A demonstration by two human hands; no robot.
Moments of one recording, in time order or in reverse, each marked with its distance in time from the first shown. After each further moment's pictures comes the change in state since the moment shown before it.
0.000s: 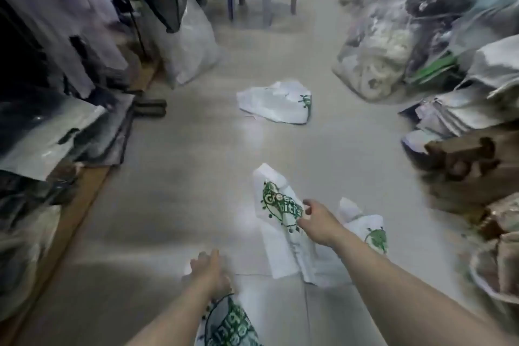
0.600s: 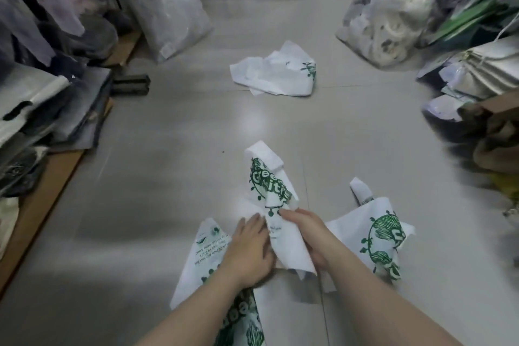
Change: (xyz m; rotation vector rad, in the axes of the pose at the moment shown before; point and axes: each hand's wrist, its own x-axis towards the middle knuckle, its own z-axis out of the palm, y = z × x) left_hand 0.071 0.054 0.056 0.153 0.212 0.684; right_hand 0.056 0.053 0.104 1.038 -0.223 0.196
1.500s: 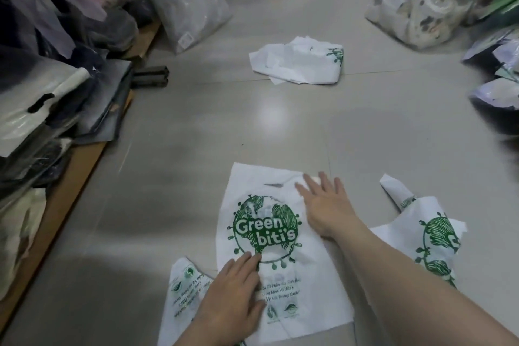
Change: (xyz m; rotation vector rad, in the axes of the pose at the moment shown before) left_hand -0.087 -0.050 0.029 0.133 -0.033 0.021; right_hand 0.069 -0.014 -0.005 -1.864 0.202 -0.556
